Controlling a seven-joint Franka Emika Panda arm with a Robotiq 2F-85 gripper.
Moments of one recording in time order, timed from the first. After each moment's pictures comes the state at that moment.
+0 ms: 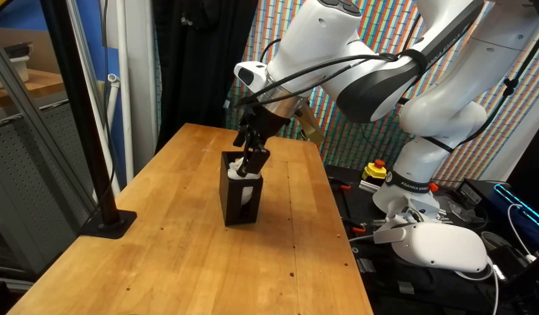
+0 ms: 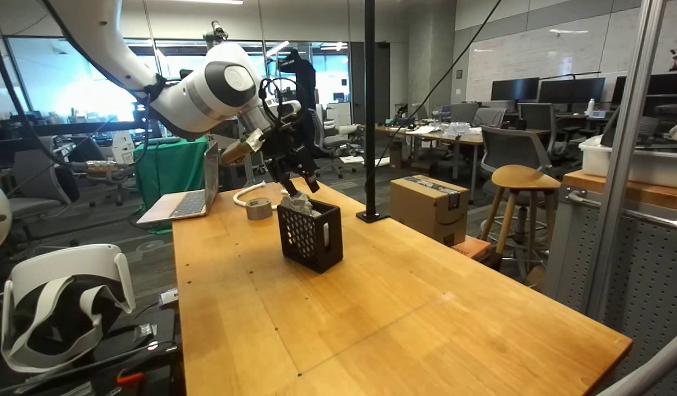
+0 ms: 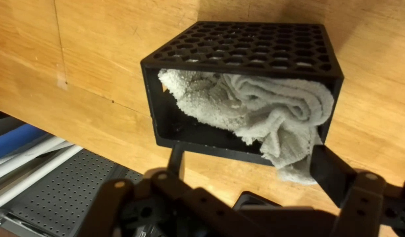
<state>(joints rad) -1.15 -0.14 1.68 -2.28 -0.38 2.54 0.41</state>
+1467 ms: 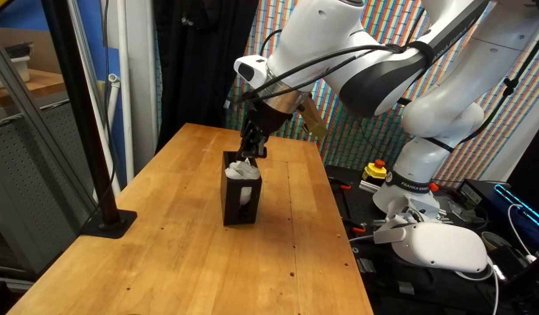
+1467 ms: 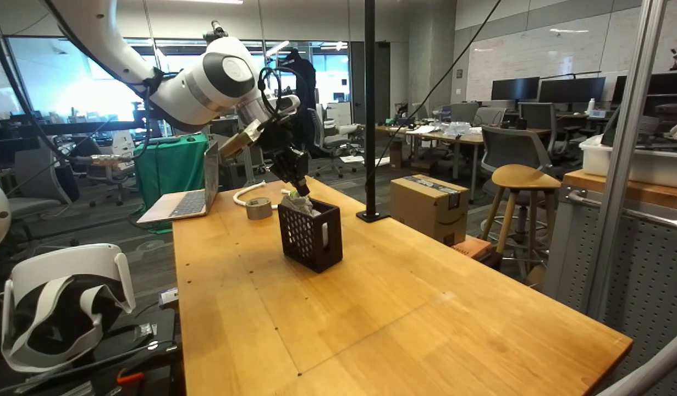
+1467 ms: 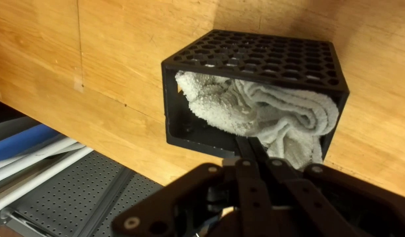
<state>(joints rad) -1.06 -0.14 1.60 -2.26 -0.39 2.44 0.38</state>
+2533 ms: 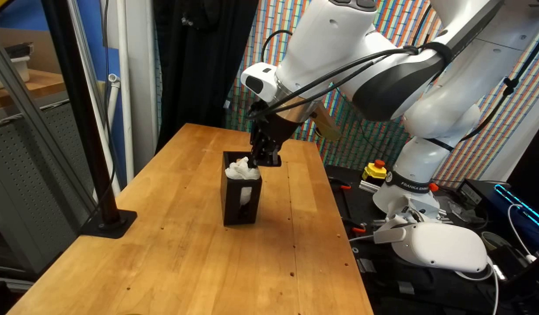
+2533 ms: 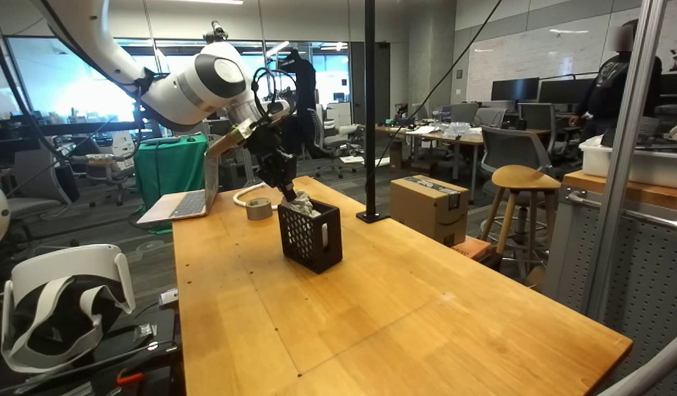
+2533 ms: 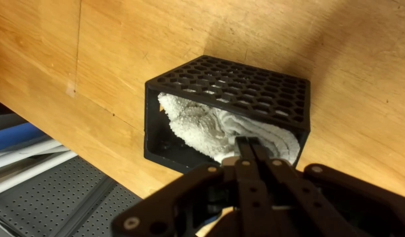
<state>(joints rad) -0.97 -0.14 1.56 -2.26 -0.39 2.35 0.31</state>
